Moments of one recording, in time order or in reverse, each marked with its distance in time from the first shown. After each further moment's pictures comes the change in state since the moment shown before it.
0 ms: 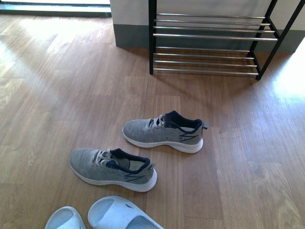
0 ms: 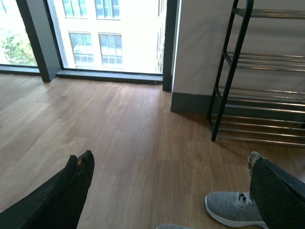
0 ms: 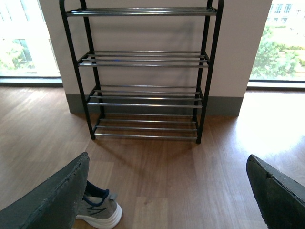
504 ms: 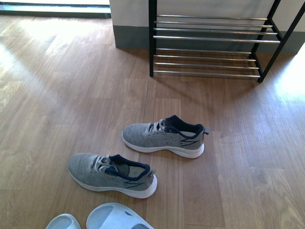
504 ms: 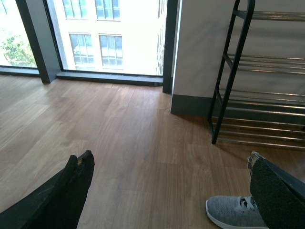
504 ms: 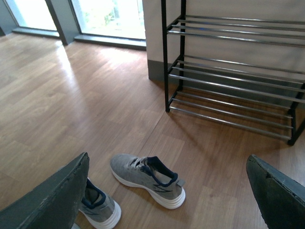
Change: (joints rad) left arm 0.000 0.000 0.000 0.000 0.000 0.000; right arm 0.169 0.881 0.197 0.475 -0.257 -0.039
